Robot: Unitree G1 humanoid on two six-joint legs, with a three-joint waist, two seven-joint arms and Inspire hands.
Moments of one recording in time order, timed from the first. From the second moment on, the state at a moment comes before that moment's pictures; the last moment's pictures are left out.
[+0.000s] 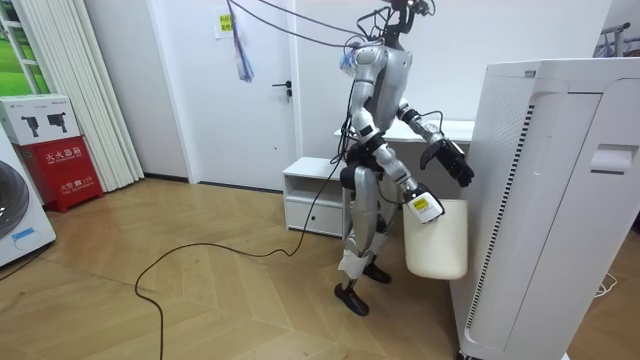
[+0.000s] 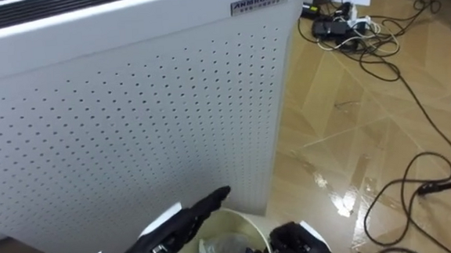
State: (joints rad) left arm 0.00 0.30 -0.35 0.22 0.03 -0.13 -0.35; right arm -0.13 -0.31 0.29 0.73 0.17 -0.01 0.17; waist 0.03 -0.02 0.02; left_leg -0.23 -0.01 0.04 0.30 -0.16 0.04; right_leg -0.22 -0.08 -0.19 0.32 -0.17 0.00
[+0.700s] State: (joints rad) left arm 0.26 0.33 -0.27 0.40 0.09 -0.13 -0.21; right arm 0.10 -0.33 0.20 0.95 0.21 -0.08 0.17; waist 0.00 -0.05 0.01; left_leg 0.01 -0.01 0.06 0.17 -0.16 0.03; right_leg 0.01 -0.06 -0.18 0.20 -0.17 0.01
